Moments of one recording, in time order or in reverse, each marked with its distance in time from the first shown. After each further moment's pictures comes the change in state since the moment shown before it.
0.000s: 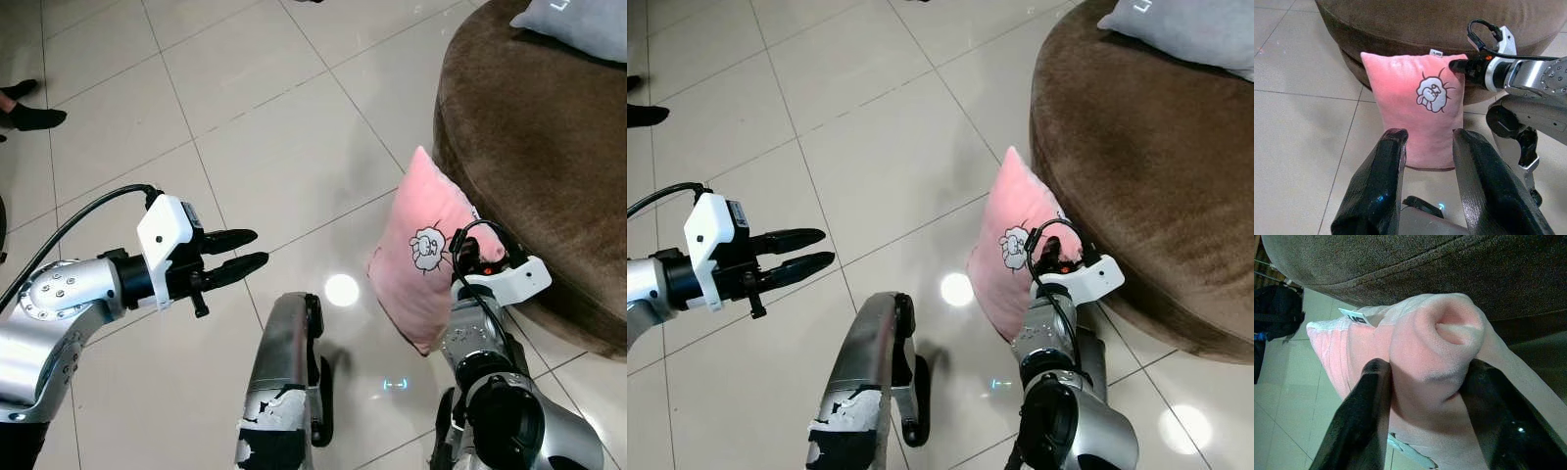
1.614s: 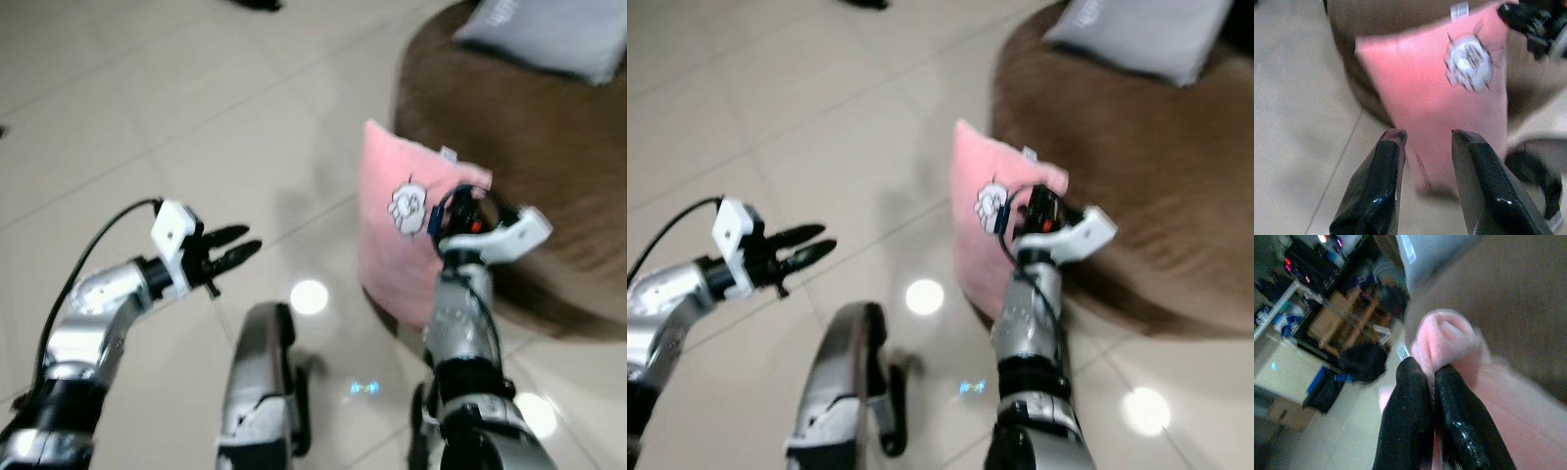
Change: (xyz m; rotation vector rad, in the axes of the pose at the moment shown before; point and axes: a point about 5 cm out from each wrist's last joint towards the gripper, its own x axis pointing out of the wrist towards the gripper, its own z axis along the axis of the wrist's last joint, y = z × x) left arm 0.030 0.036 -0.053 -0.123 -0.117 0.148; right arm -0.026 0.089 0.028 -0.029 -0.217 0.443
